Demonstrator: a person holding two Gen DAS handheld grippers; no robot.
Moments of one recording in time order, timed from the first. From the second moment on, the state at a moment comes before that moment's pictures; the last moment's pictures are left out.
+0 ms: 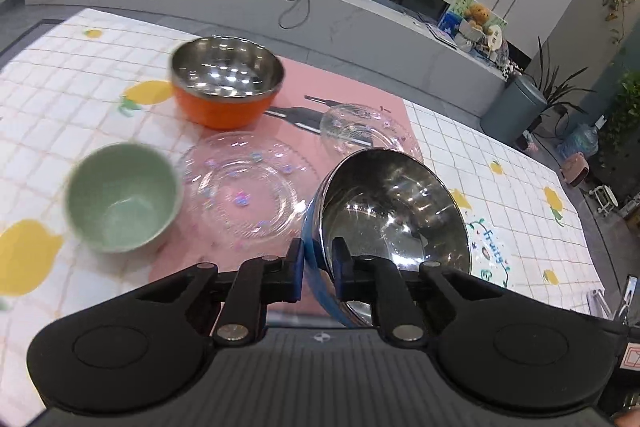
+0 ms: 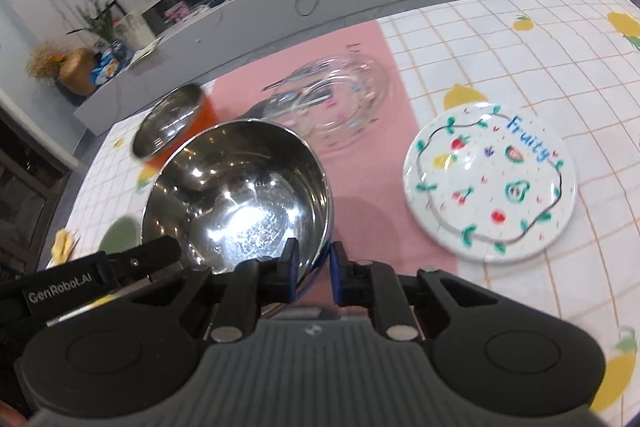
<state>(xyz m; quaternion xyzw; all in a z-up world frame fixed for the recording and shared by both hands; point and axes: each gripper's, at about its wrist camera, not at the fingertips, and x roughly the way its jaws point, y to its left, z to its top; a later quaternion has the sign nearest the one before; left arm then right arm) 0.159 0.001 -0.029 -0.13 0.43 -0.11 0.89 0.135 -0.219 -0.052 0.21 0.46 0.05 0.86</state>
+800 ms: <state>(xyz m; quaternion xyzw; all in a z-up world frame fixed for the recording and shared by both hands) 0.078 0.064 -0.058 -0.16 0.49 -0.03 0.86 0.051 -0.166 -0.062 0.22 0.50 0.11 0.83</state>
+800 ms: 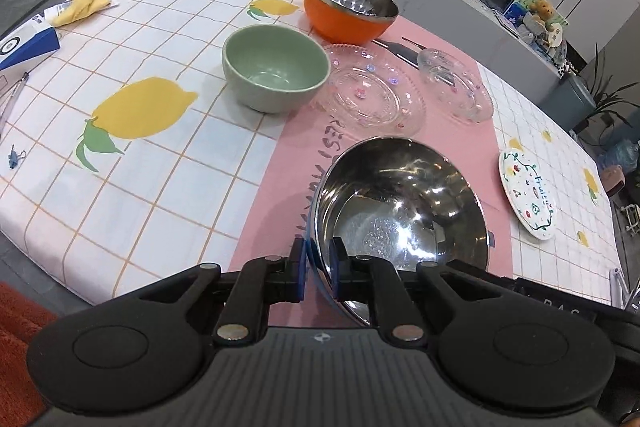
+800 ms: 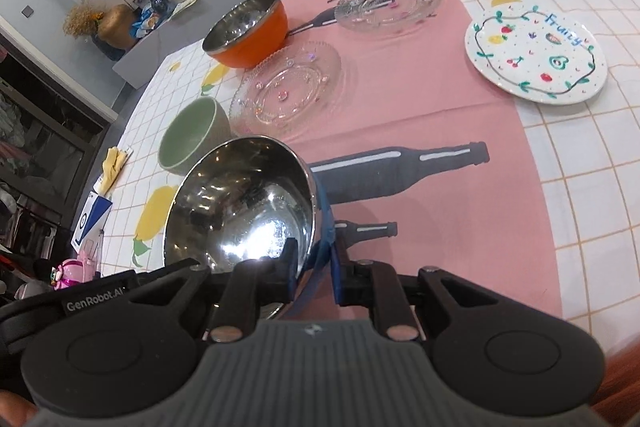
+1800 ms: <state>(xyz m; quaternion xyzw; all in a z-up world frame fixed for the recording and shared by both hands) 0.094 0.073 -0.020 -0.13 0.44 -0.03 0.89 0.052 -0.161 -0.041 0.15 0.47 0.10 0.87</state>
